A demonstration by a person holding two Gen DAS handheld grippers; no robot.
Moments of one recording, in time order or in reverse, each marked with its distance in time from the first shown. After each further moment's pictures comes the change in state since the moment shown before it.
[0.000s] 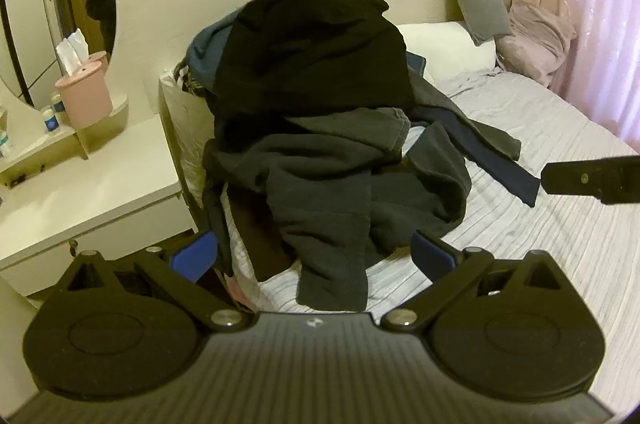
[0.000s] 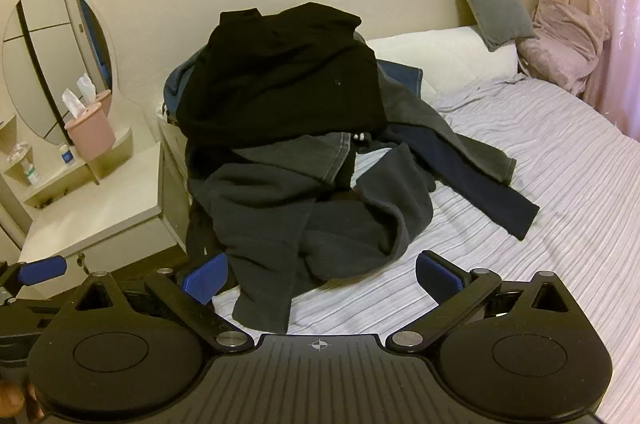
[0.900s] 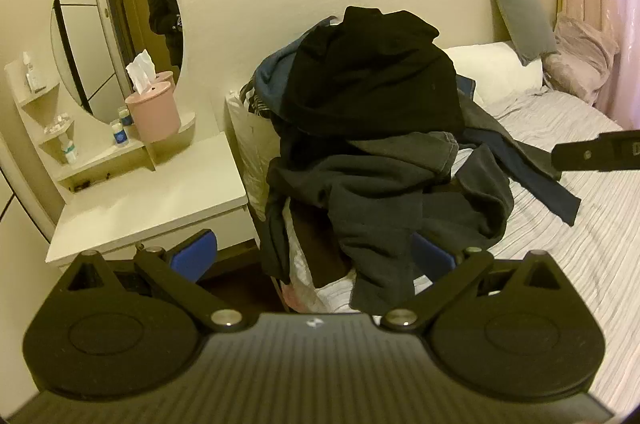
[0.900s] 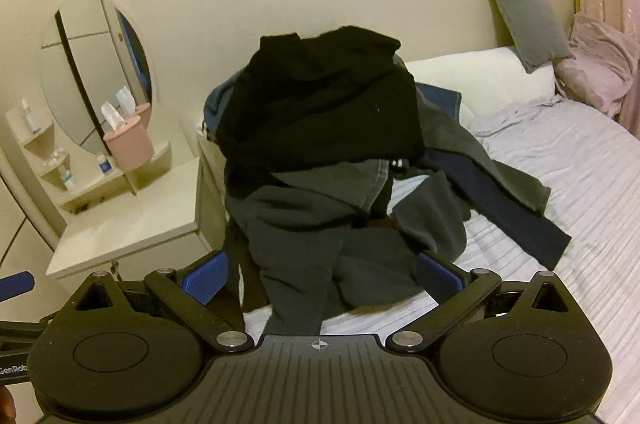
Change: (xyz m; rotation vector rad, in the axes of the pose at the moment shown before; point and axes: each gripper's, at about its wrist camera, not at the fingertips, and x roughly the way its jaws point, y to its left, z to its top) left arm -0.058 0.006 0.001 -0.017 -0.050 0.180; right arm -0.011 0.005 0.025 -0.037 -0.050 0.127
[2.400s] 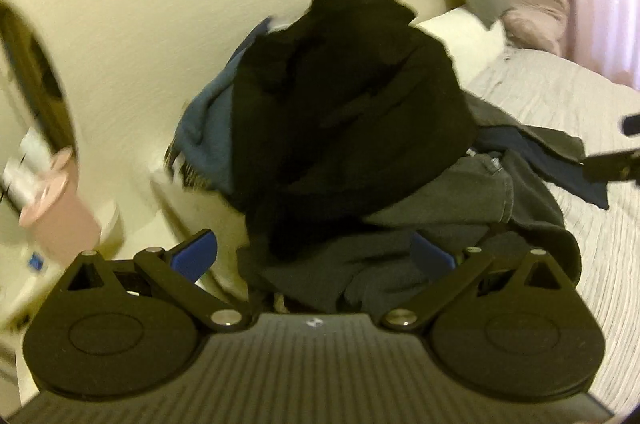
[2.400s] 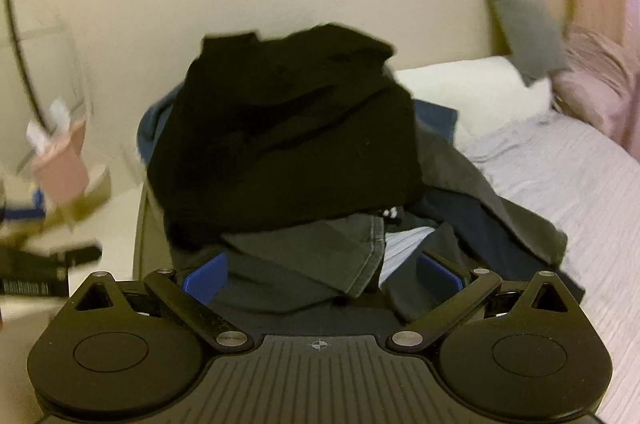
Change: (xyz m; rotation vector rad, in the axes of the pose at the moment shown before) left arm 0.252 0.033 0.133 0.283 -0.024 -0.196; right arm 0.186 -0.010 0.085 -0.073 0.035 -0.112
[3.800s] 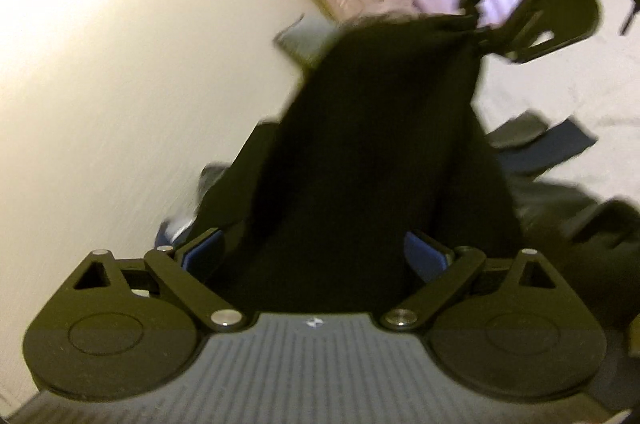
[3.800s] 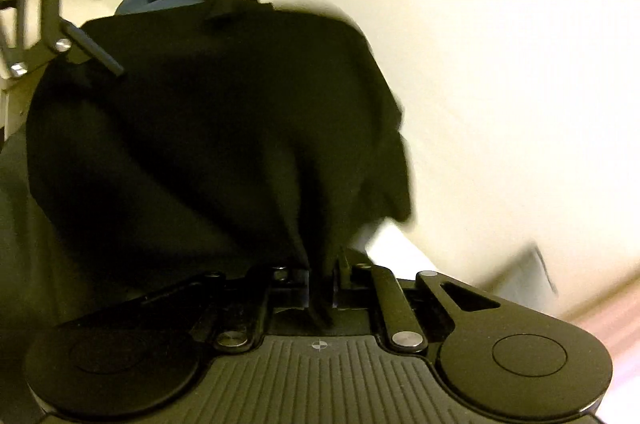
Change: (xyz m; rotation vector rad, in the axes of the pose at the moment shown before) left arm 0.098 -0.016 0.073 0.576 -0.425 -0.226; right arm 0.130 -0.067 0.076 -0.952 -0.077 -0.221
